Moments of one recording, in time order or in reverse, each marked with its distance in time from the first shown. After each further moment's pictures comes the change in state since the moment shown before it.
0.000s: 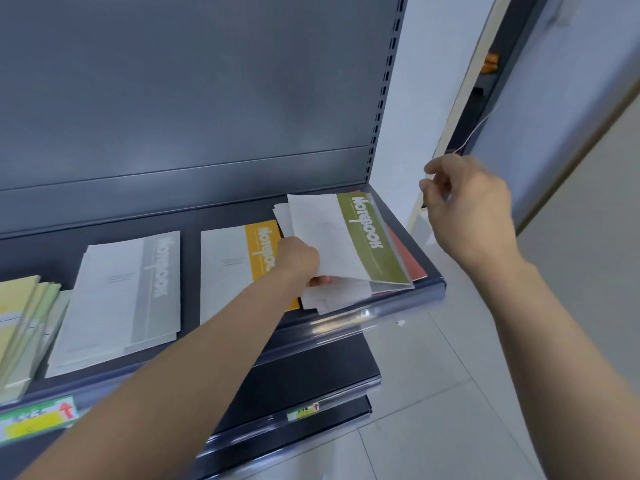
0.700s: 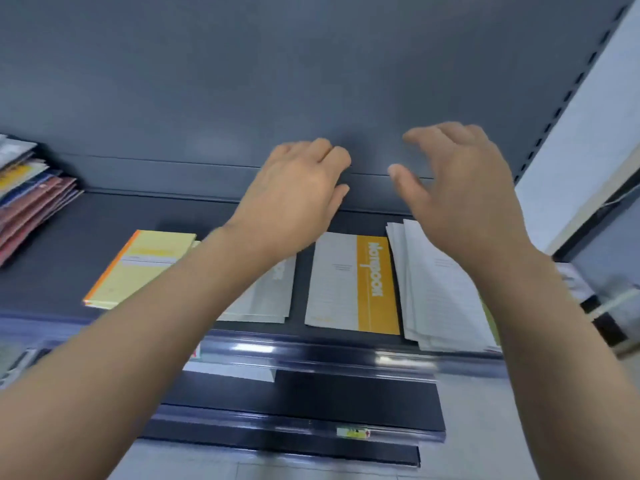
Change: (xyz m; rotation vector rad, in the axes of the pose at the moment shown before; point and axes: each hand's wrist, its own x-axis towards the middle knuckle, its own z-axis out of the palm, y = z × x) left_hand -0.067 0.048 -0.175 1.236 0.683 1.306; right_hand 0.024 -0.164 0.026 0.141 -0.140 -0.455
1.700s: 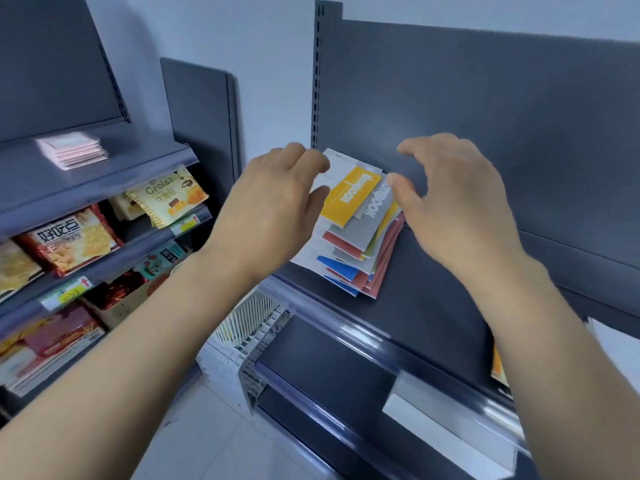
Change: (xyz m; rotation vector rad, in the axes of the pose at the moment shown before) left_hand -0.311 -0.391 -0.256 0.305 0.143 -0.438; right_hand 0.081 -0.532 0.143 0.251 -0.117 -0.372
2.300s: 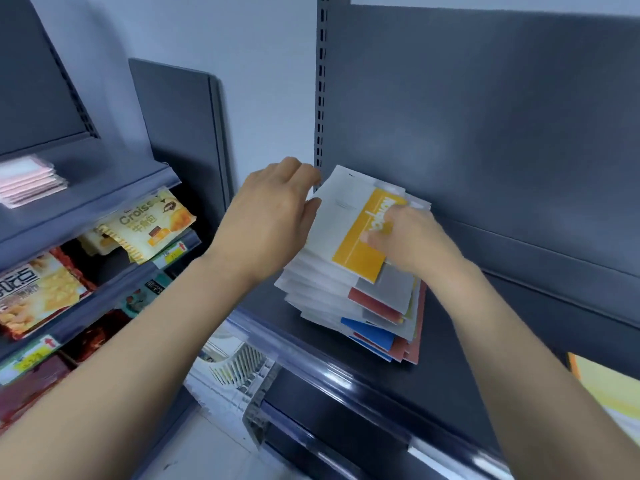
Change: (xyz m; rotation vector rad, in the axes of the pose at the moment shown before) left_hand 0.049 -0.104 0.087 -0.039 -0.129 0.003; right_hand 0.098 0.015 0.141 0.133 -0.507 0.372
